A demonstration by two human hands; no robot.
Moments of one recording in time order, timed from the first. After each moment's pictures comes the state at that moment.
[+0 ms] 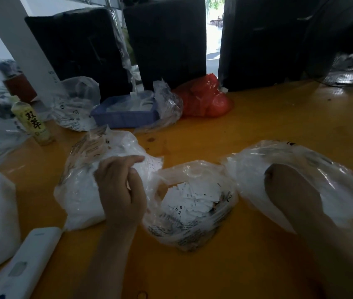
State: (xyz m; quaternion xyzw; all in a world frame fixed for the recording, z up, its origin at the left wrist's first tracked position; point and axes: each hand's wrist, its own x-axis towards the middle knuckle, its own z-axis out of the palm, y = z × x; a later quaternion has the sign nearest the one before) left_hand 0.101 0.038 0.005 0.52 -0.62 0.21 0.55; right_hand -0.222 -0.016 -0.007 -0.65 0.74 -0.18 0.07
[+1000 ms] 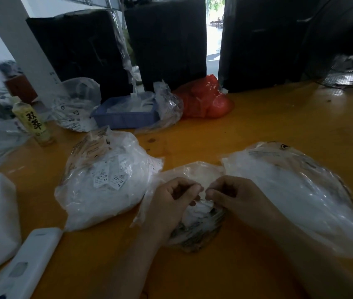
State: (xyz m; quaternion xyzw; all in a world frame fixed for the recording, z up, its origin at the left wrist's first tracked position) left_hand 0.042 0.045 -0.018 0.52 -0.55 -0.42 0.49; right_hand -0.162 0.017 -0.010 -0.71 0.42 -0.36 0.45
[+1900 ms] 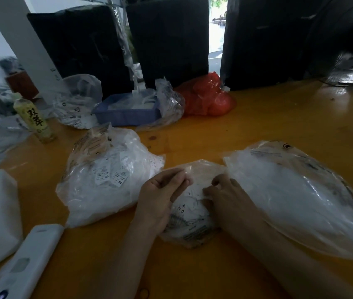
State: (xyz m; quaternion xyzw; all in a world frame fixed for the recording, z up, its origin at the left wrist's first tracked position) left_hand 0.051 0.035 -0.011 0.40 -0.31 -0.57 0.65; right_hand -0.131 0.014 -0.038 -0.83 0.53 -0.16 0.06
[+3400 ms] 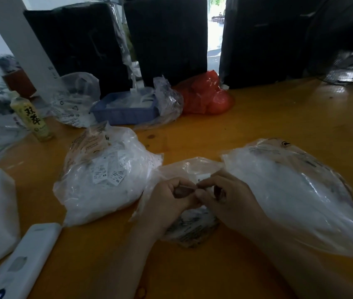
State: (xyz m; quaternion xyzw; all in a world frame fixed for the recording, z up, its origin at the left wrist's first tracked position) left_hand 0.048 0.042 -0.020 0.50 -0.54 -0.51 0.45; right_hand -0.140 0.020 -0.023 -0.80 0.43 -0.37 0.21
